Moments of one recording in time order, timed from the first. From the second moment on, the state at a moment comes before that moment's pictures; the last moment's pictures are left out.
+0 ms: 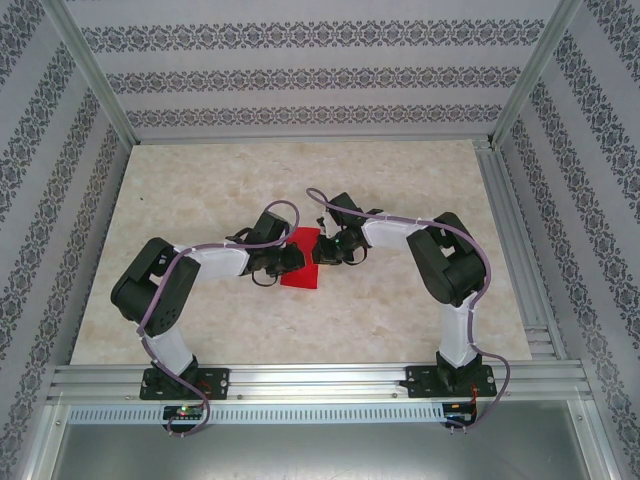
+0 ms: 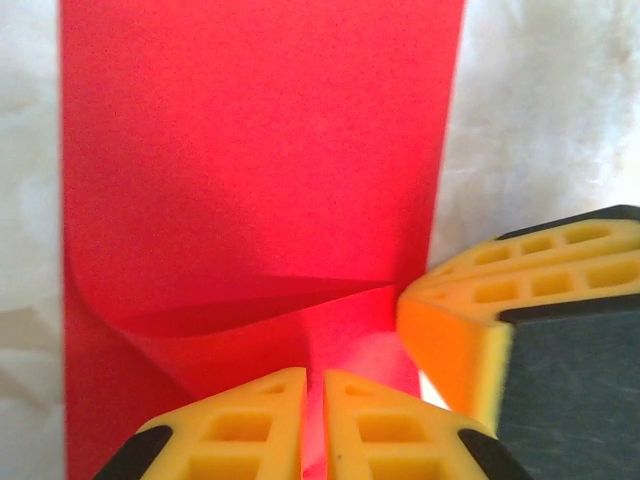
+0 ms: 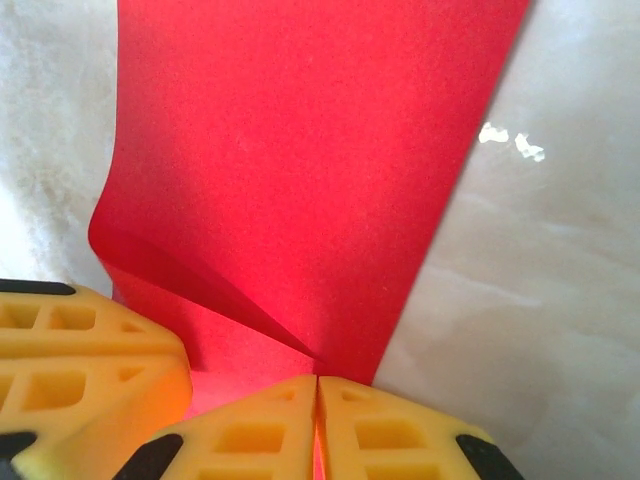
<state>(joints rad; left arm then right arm) -0.56 1.74 0.86 -0.10 0.31 -0.79 0.58 2.00 1.21 -0.38 -0.48 0.46</state>
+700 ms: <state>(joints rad) -0.49 1.76 0.89 -0.16 0.27 -0.76 0.59 2.01 1.22 -0.39 -0.47 0.45</state>
